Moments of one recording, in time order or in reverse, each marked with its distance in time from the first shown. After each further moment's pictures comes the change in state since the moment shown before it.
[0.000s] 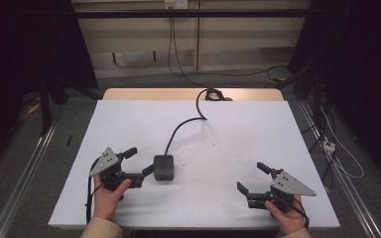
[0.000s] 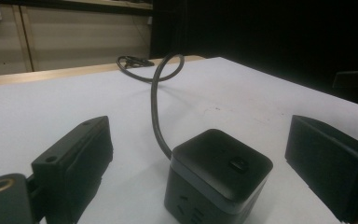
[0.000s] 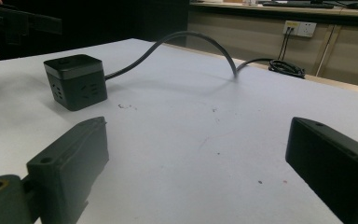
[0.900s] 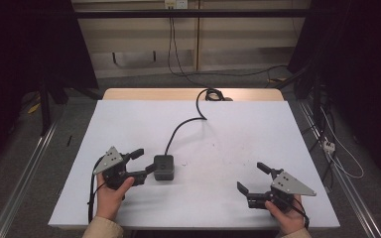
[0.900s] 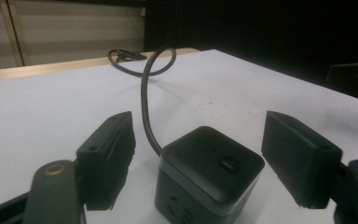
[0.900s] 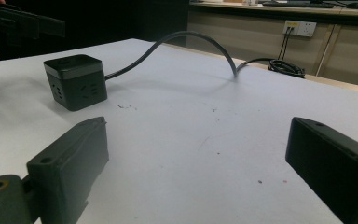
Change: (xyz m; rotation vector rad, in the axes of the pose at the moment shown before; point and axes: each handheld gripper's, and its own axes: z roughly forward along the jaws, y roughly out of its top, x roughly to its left) left arm -0.004 0.004 0.005 0.037 -0.021 0.012; right arm 0.000 0.000 0.000 0.001 -0.001 0.002
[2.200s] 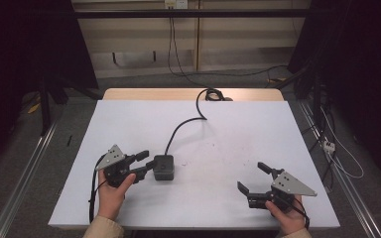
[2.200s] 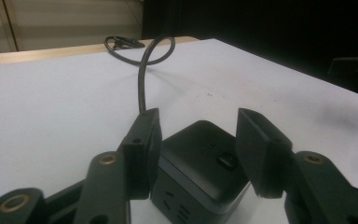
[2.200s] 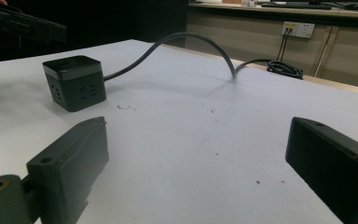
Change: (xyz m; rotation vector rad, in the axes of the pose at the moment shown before) left arm 0.000 0.004 0.005 0.054 -0.006 -0.027; right arm 0.000 0.000 -0.001 -0.005 -0.003 -0.001
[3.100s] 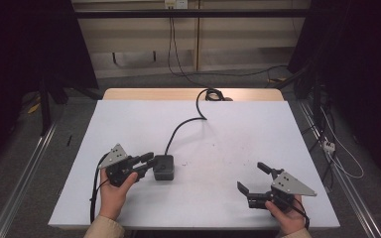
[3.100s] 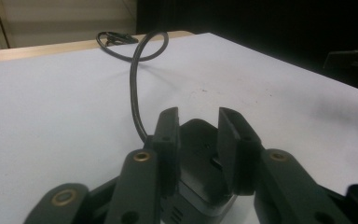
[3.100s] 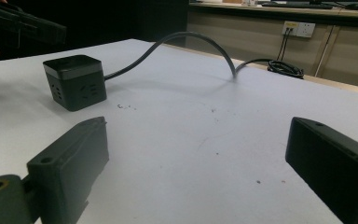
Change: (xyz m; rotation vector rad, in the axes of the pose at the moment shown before) left arm -0.002 0.002 0.004 0.028 -0.019 0.009; right arm 0.000 0.000 0.000 0.003 0.001 -0.002
